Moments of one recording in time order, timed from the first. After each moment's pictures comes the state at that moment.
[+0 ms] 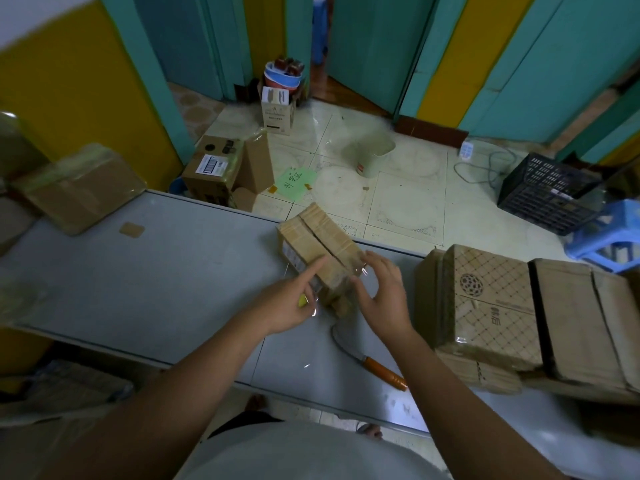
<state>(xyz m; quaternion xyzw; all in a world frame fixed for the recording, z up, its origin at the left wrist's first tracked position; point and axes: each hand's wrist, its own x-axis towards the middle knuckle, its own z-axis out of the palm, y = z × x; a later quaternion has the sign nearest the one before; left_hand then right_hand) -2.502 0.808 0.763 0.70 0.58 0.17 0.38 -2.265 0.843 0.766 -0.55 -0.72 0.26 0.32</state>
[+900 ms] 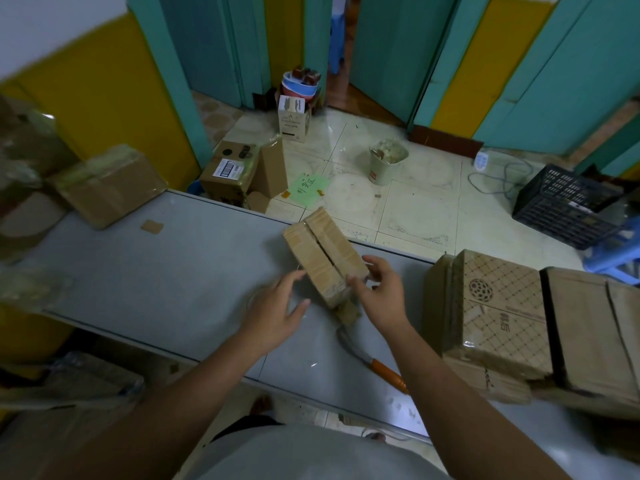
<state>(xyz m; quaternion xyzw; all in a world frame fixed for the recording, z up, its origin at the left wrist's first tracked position) -2.517 0.767 0.744 0.64 0.66 0.28 0.26 -2.288 0.848 0.775 -0.60 -0.60 0.41 0.33</state>
